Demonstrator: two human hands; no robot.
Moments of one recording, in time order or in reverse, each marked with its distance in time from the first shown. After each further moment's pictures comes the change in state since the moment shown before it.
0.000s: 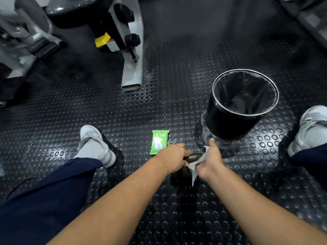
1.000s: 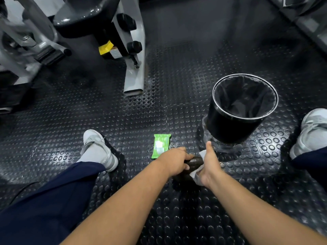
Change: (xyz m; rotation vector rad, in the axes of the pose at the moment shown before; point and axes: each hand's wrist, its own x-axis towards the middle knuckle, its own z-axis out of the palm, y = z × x) left_hand -0.007 0.006 -0.010 -0.033 -0.029 -0.039; right_hand 0.000 0.008 -0.008 -0.265 -0.009 0.069
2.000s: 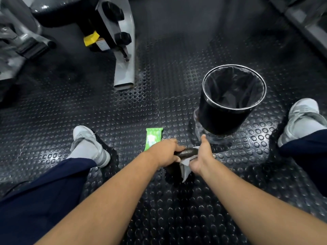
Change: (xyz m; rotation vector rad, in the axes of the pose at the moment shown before) left_hand 0.006 -0.008 0.003 -0.005 -0.004 0.039; right_hand -0.010 -0.013 0.002 0.233 -0.031 0.018
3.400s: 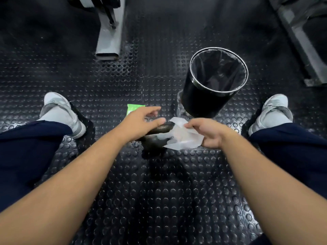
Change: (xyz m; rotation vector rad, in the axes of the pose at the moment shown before) left_hand -0.052 0.016 -0.002 -0.709 0.439 -0.042; right_hand -0.040 -0.076 -0.065 -0.770 -0.225 -0.015
